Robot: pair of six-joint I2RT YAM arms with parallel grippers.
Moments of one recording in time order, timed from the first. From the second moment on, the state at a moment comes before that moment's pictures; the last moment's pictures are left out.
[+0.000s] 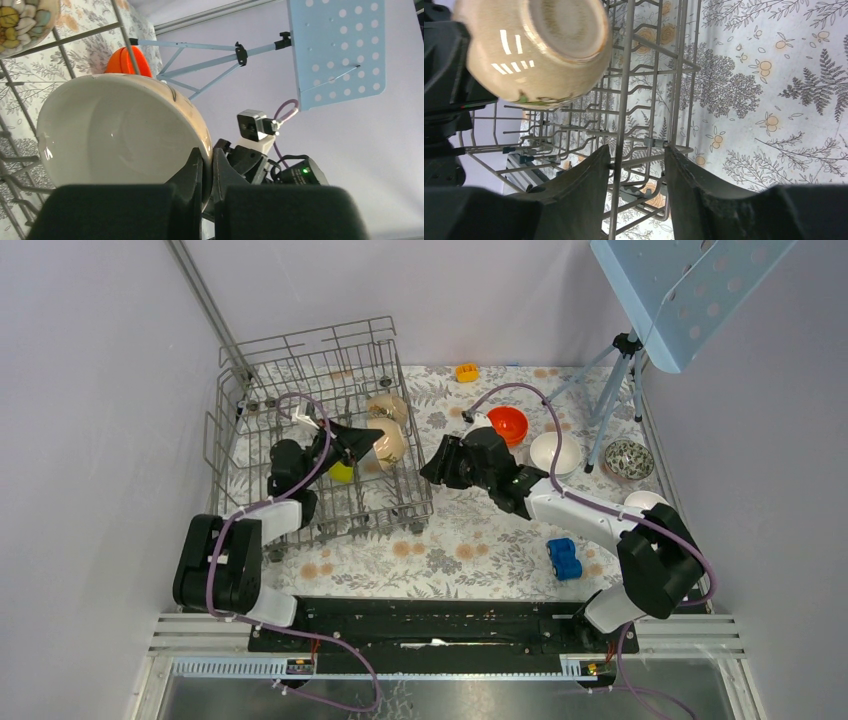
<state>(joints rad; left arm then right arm) -0.11 1.47 0.57 1.03 0.67 -1.40 0.73 1.52 0.98 0.04 -0.04 0.78</state>
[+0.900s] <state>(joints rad) -0.21 1.02 0.92 0.27 0.60 -0.99 0.70 1.27 1.08 -0.08 -0.14 0.69</state>
